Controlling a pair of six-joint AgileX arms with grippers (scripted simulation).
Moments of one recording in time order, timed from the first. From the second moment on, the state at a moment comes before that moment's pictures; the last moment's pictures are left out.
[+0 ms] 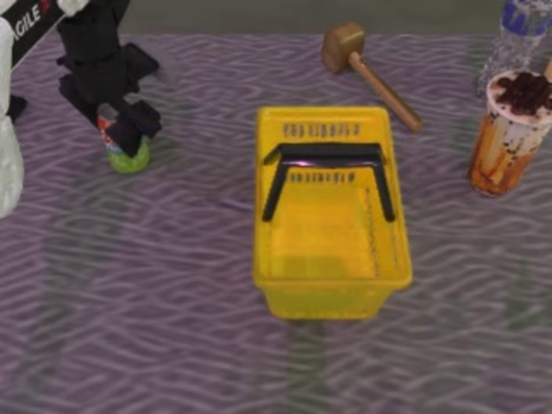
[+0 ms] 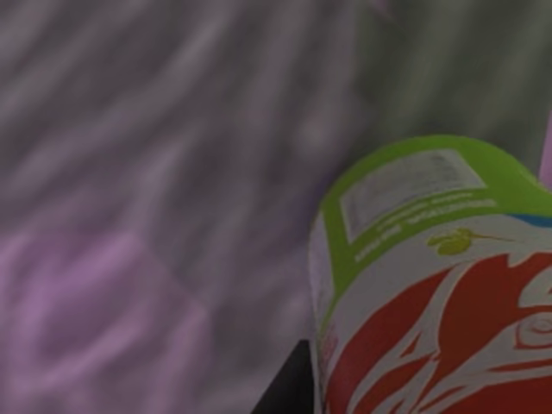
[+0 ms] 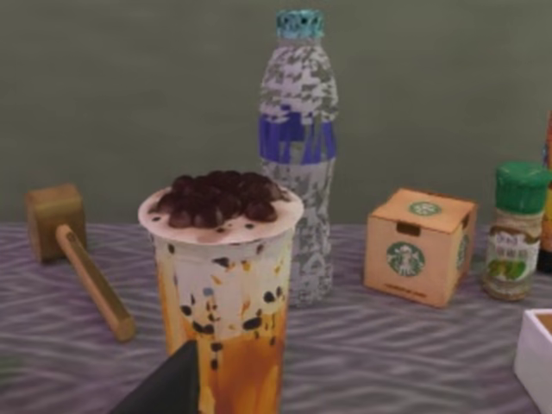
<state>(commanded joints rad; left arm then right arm) -0.18 2.60 2.40 -1.37 0.01 0.65 0.00 0.00 0.00 0.00 0.00 0.00</state>
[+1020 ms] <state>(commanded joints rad) -0.24 2.40 1.95 -0.41 0.62 0.37 0.00 0.00 0.00 0.00 0.00 0.00</state>
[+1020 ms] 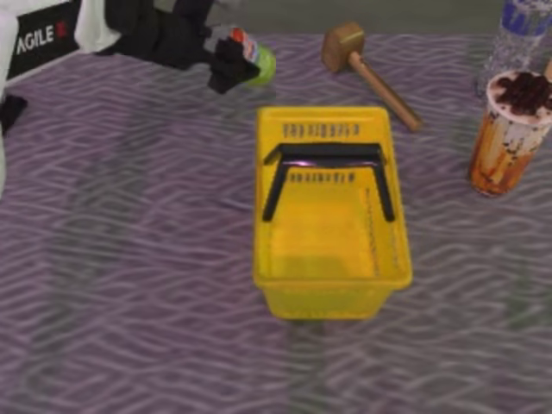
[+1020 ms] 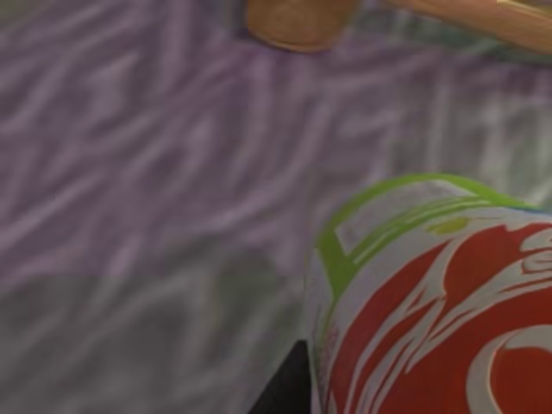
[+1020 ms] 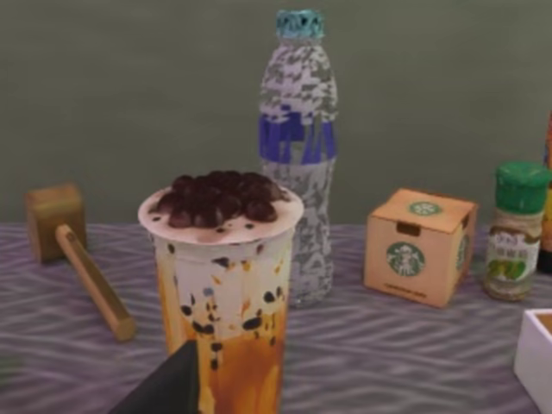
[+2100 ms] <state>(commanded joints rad) -0.32 2.11 1.39 0.67 1.28 0.05 0.00 0.00 0.00 0.00 0.00 0.00</state>
